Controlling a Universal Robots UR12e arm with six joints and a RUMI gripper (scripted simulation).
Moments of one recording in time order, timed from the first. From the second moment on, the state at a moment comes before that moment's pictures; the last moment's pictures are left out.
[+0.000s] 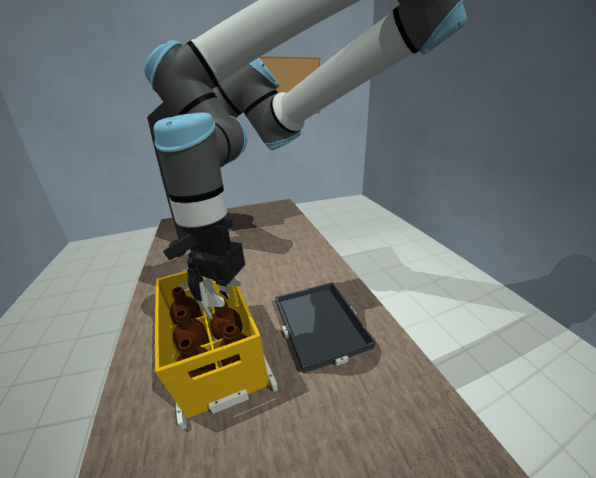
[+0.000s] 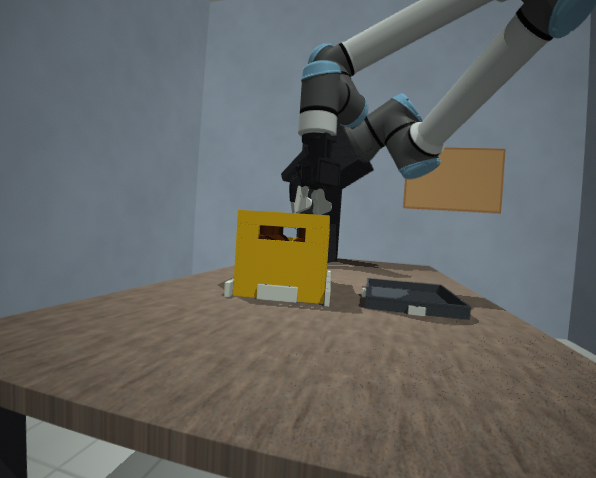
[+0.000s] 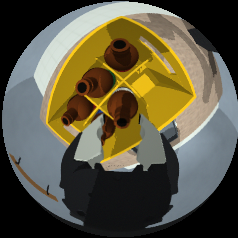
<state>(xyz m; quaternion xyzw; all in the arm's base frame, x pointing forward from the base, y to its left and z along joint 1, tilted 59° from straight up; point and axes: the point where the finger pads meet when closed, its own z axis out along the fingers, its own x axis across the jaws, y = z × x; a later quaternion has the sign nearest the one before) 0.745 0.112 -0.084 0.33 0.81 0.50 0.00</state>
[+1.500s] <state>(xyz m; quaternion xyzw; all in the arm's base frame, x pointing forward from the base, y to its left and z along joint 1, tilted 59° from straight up) 0.721 0.048 -0.042 0.33 0.81 0.50 0.01</state>
